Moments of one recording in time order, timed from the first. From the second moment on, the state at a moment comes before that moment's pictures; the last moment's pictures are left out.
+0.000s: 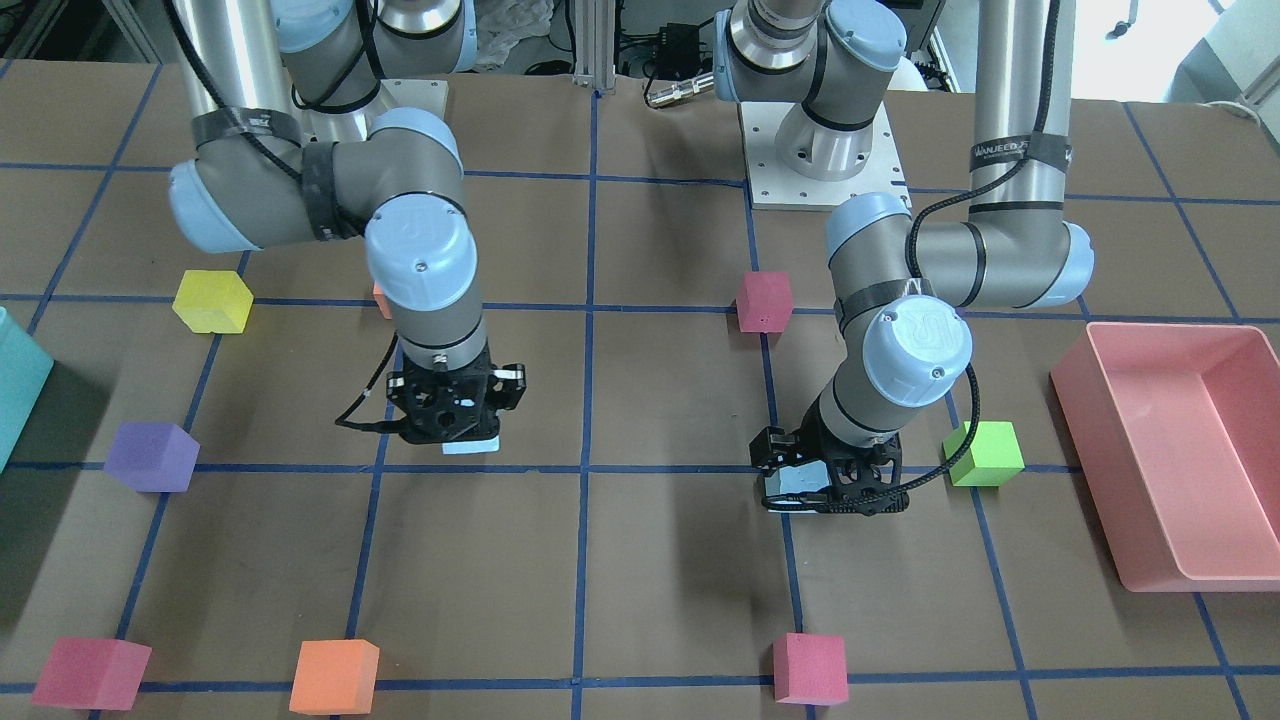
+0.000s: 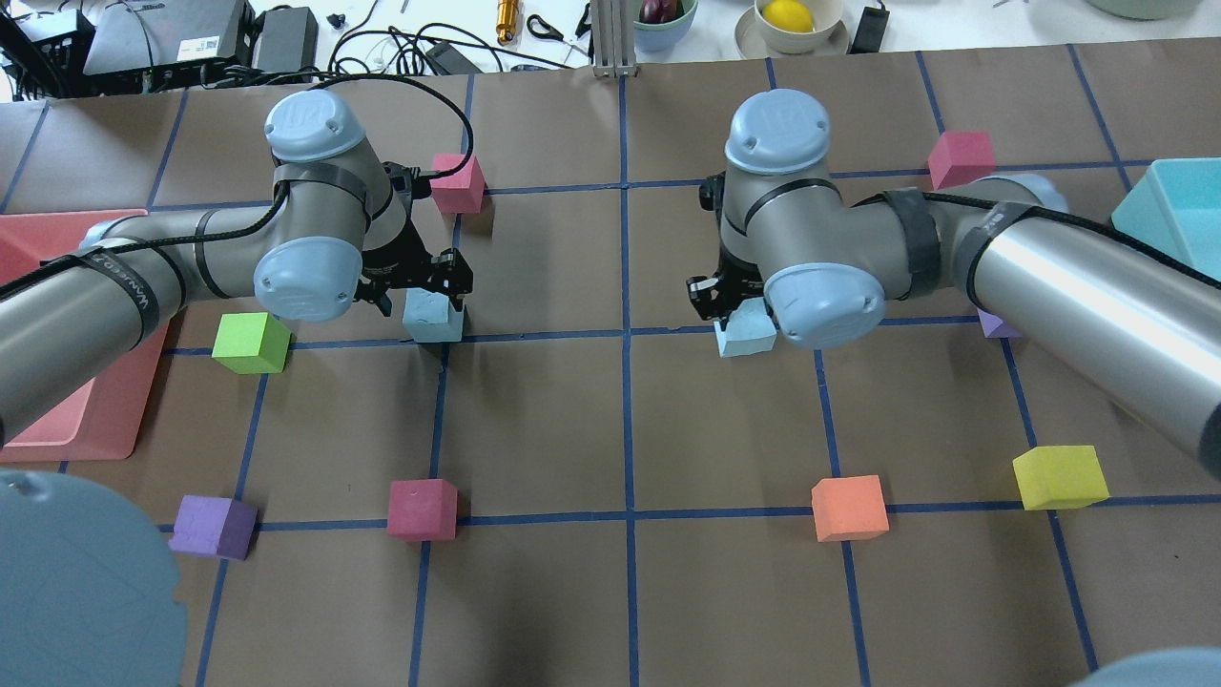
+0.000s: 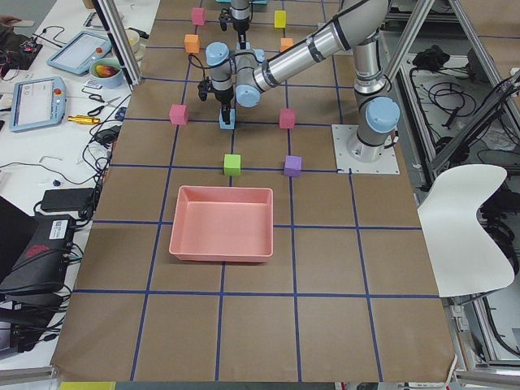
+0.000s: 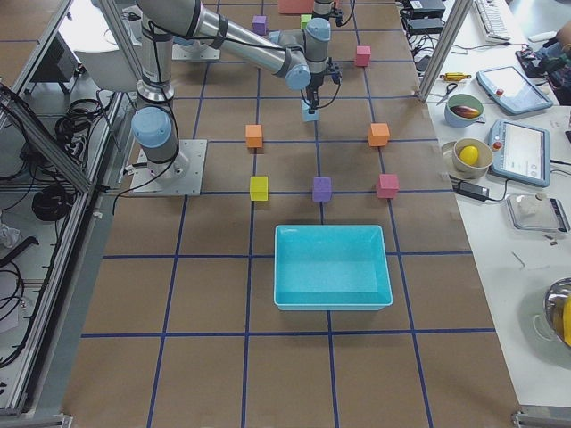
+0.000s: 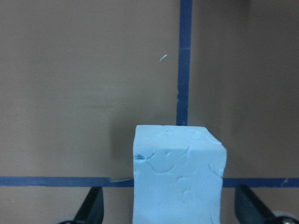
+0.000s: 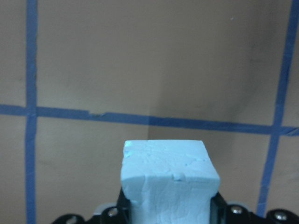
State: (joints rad) left arm -1.54 -1.98 -1.80 -0.98 1.56 0.00; right arm 1.82 -1.24 1.83 -2.15 -1.62 0.16
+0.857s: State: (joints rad) left arm -1.54 -1.99 -1.80 -0.98 1.56 0.00; right arm 2.08 -1.36 2.02 -2.08 -1.45 0.53
